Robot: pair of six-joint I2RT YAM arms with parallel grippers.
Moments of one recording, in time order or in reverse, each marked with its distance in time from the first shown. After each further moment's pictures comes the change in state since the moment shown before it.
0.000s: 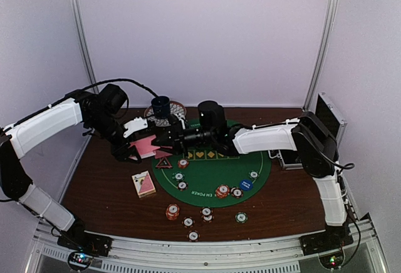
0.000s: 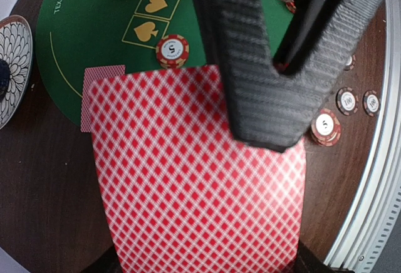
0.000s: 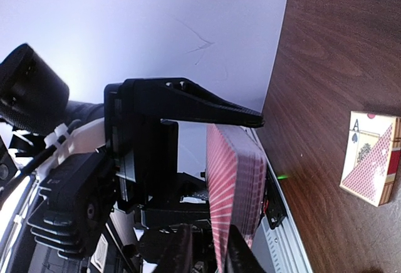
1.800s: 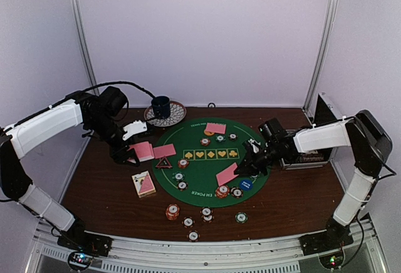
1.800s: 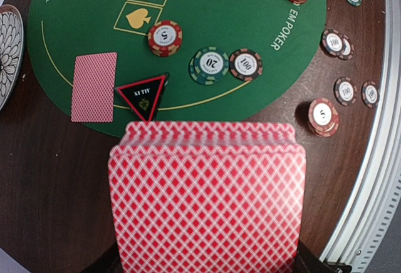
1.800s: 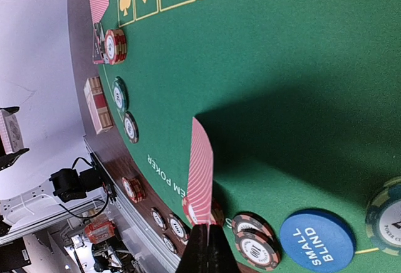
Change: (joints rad) left arm 0.000 -0.002 -0.017 -0.024 -0.010 0.001; right arm -0.361 -0.463 -0.658 -0.705 0.145 -0.624
